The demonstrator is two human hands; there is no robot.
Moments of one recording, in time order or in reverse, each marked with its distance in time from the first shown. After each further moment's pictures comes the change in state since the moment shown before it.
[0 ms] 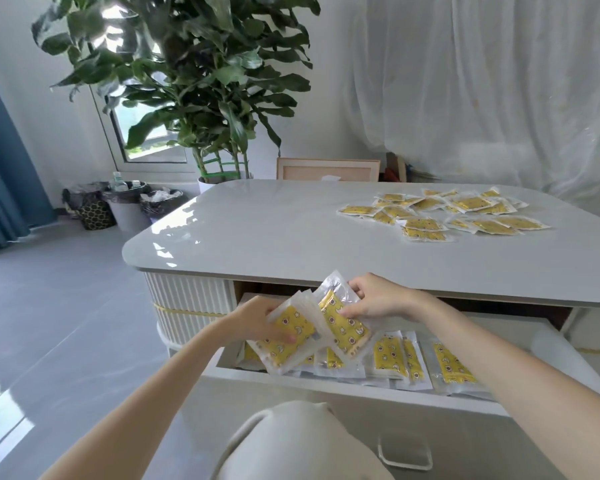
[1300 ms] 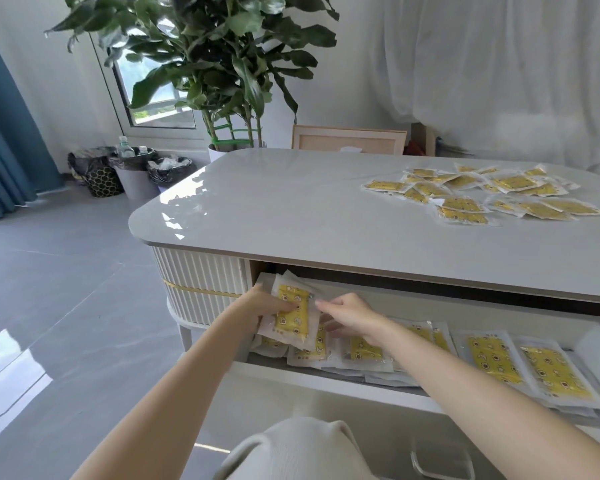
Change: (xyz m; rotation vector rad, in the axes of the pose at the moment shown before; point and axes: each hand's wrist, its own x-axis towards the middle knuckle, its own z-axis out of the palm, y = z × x) left_hand 0.046 -0.048 0.000 -0.567 0.096 -0.530; right_hand 0.085 0.010 0.105 0.444 0.023 0.194
